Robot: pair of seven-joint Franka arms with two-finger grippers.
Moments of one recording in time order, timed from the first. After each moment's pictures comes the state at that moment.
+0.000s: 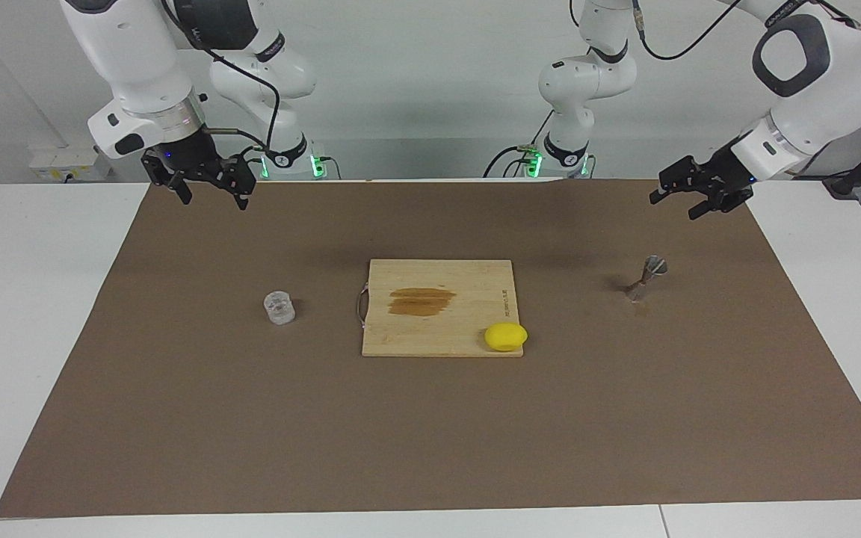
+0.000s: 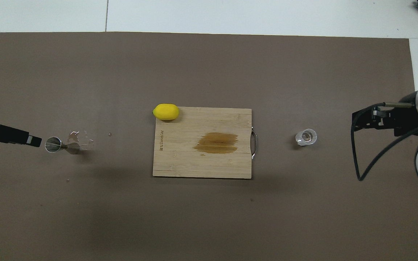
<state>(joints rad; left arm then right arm) 0.19 0.02 -0.02 -1.77 -0.37 1.54 0.46 0.03 -0.03 0.05 -1.64 -0.01 1.55 0.23</state>
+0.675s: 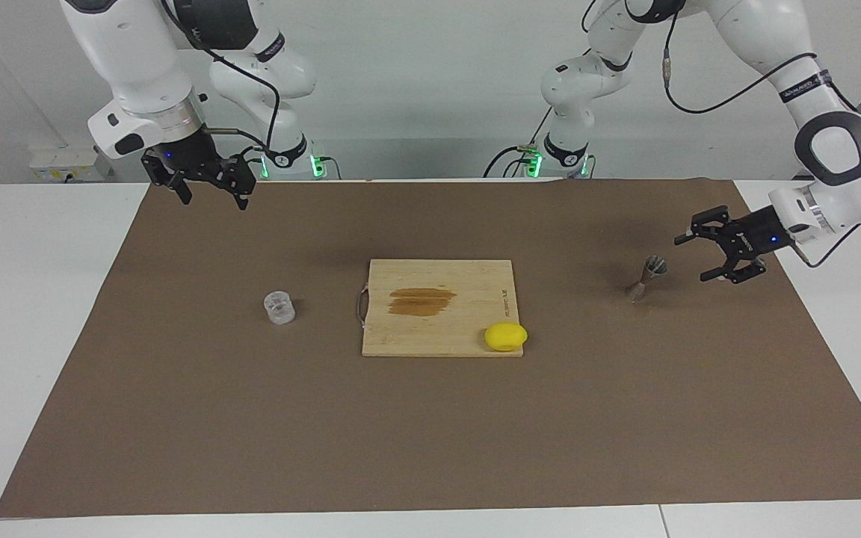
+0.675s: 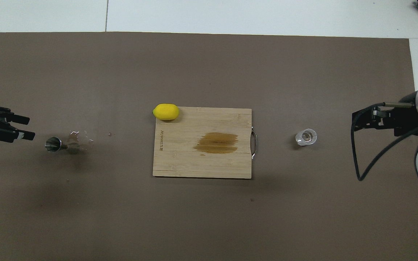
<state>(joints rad) 0.37 0.29 -0.02 -1.69 -0.59 1.55 1.18 0.03 -0.03 0.05 -1.64 -0.01 1.55 0.23</state>
